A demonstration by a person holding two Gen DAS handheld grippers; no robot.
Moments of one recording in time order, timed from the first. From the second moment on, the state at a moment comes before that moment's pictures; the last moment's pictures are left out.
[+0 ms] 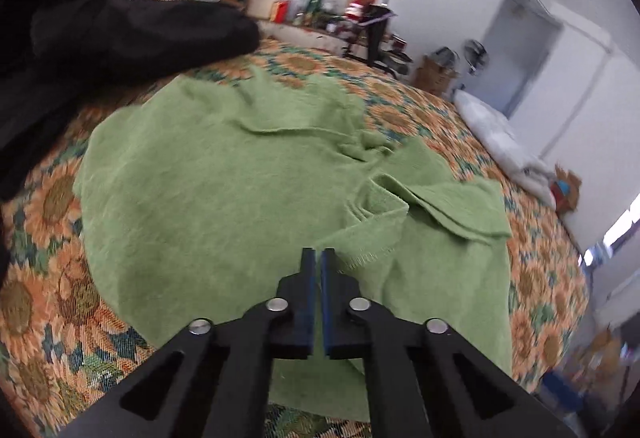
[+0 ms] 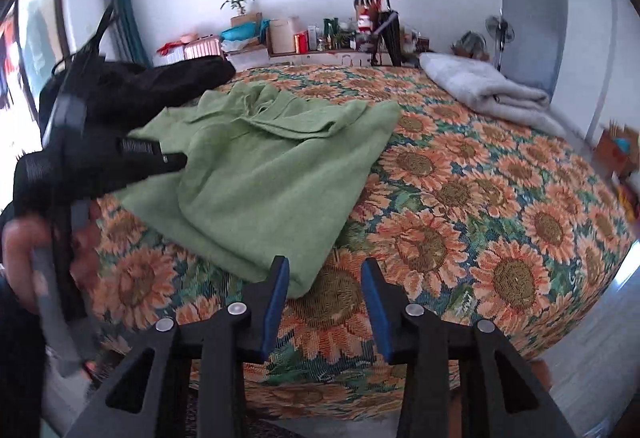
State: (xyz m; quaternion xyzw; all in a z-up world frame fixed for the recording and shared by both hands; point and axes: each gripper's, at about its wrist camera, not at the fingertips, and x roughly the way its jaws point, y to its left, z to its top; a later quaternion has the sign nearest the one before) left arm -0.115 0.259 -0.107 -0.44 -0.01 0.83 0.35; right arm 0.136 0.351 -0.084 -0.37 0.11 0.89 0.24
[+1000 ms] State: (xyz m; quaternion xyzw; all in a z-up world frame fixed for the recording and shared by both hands) left arm -0.130 0.232 -0.106 -0.52 -0.15 0.74 0.39; right arm 0.140 0.340 -0.090 -0.34 0.13 0.89 0.26
